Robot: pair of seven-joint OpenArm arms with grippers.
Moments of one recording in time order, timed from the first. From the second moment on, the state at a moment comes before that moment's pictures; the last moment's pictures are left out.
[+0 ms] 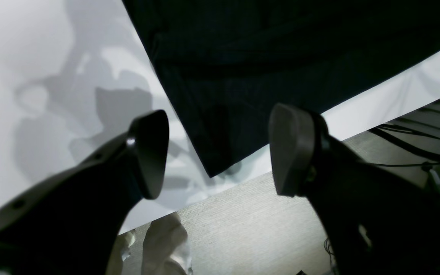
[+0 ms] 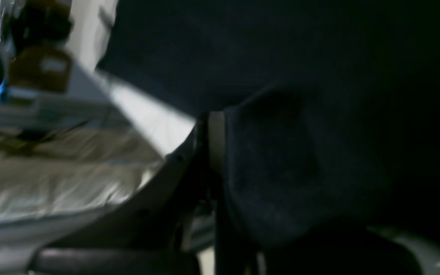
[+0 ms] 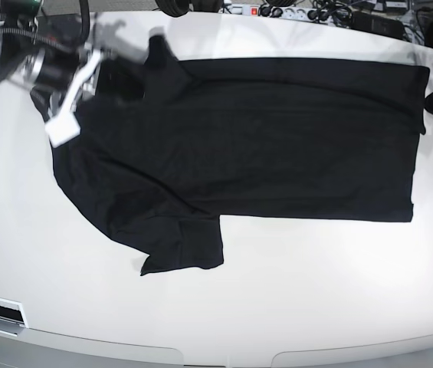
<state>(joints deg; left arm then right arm) 21.0 -50.3 -22.2 78.0 -61.8 -43.9 65.8 -21.6 6.3 20.7 105.3 61.6 40.4 -76.4</state>
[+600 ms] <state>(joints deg) 21.0 -50.3 -22.2 78.0 -64.1 -43.9 65.9 -6.3 6.3 7.9 93.2 35.9 40.4 -61.8</state>
